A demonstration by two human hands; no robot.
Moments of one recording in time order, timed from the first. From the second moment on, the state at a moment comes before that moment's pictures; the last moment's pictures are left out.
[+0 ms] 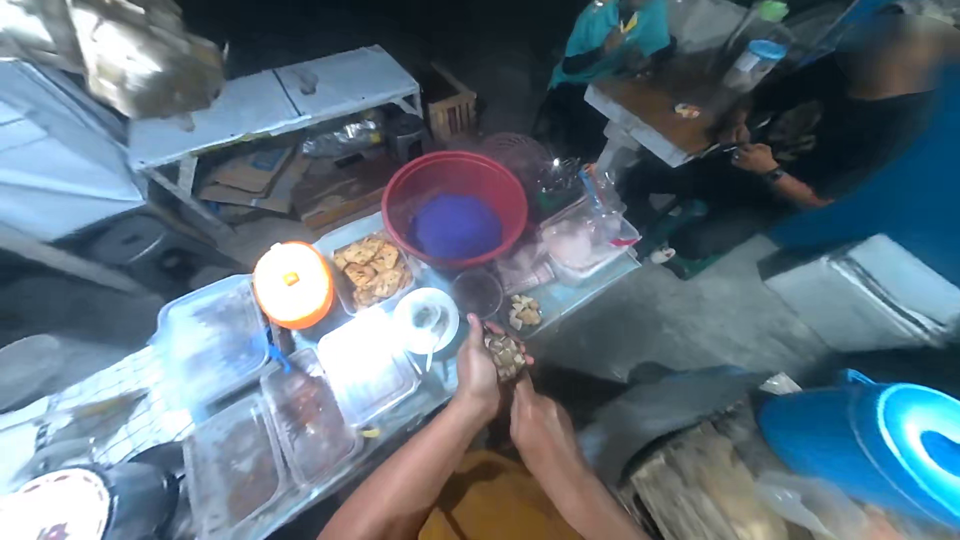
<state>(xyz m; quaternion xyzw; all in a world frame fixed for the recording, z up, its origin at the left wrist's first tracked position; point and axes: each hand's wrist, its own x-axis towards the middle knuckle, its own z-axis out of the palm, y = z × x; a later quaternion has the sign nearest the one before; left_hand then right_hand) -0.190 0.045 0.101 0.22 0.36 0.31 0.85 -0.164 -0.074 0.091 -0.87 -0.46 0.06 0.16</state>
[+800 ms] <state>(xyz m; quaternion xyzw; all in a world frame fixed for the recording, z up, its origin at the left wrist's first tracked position) -0.210 0.033 0.049 0.36 0.32 0.35 0.80 -0.152 -0.056 0.079 -0.86 -0.42 0.29 0.07</state>
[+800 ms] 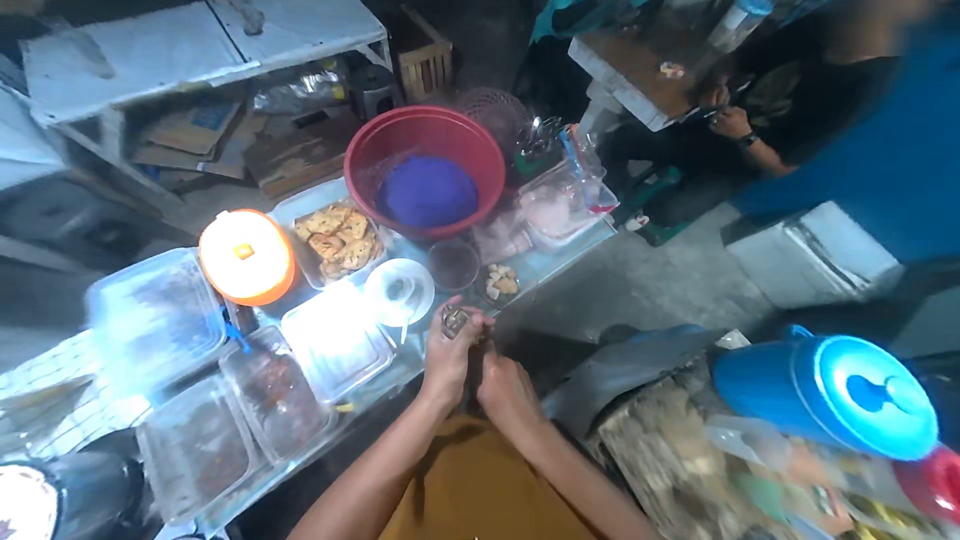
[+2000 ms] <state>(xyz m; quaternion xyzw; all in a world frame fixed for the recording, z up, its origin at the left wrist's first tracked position) -0.186 0.077 0.066 0.24 0.38 0.35 0.82 -0.007 -0.013 0.057 -0.67 -0.30 0.51 0.45</state>
